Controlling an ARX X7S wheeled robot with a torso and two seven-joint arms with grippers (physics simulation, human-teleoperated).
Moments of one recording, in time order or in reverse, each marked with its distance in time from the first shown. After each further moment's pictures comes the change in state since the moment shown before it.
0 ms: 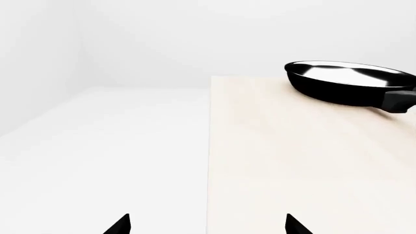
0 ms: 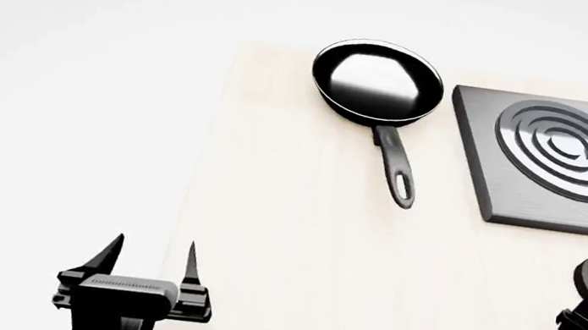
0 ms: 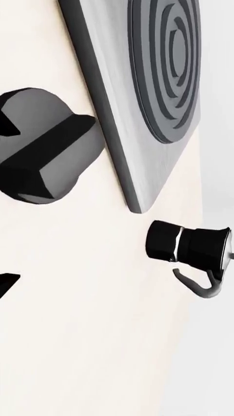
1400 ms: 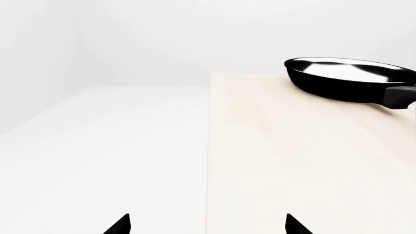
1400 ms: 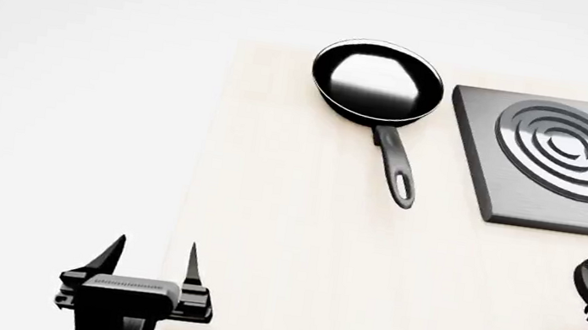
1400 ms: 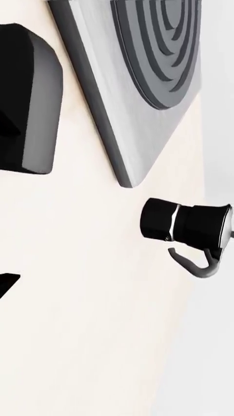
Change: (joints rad) left arm -0.013 -0.017 0.028 -0.020 -0.016 0.010 -0.021; right arm 0.118 0.070 0.006 0.148 -0.001 0.024 -0.010
